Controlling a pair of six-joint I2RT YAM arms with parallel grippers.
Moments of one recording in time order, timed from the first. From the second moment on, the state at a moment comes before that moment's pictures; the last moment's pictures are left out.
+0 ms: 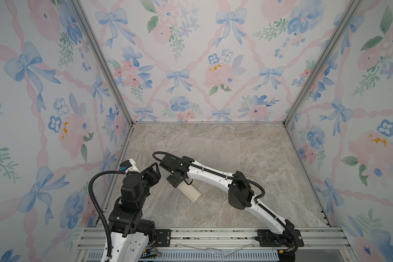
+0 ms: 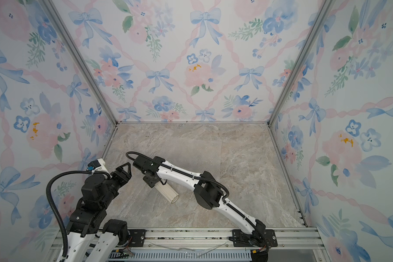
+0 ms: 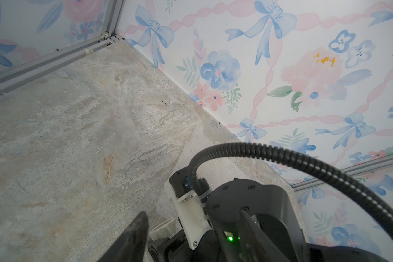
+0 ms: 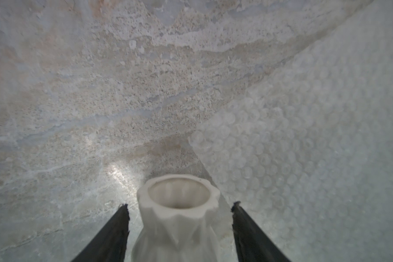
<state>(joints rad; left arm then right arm) -0.16 0.41 0.62 -0.55 -0.11 -0.76 1.11 2.57 2.44 -1.09 0.18 0.20</state>
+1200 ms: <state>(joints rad) -0.16 0.41 0.63 -0.55 -0.14 -0.74 1.09 2.47 2.29 -0.97 0.17 0.23</state>
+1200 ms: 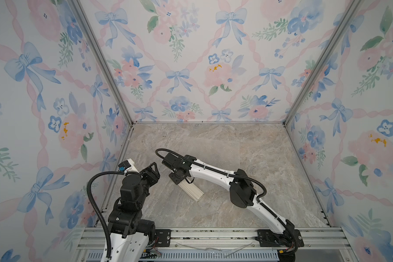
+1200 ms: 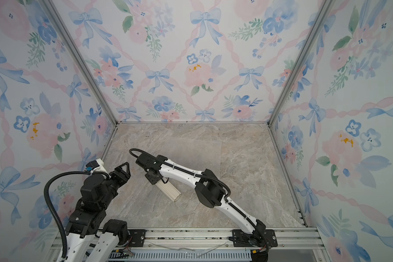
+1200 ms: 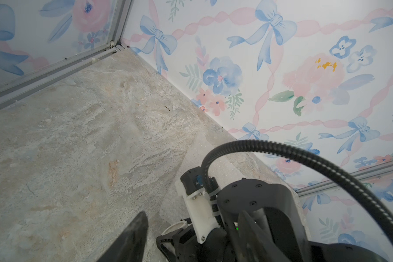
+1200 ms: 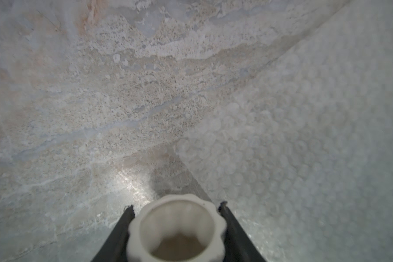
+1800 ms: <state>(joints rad) -0.16 0.58 0.63 -0.52 -0.04 -0.73 1.09 1.63 1.13 -0.03 0.29 0.21</state>
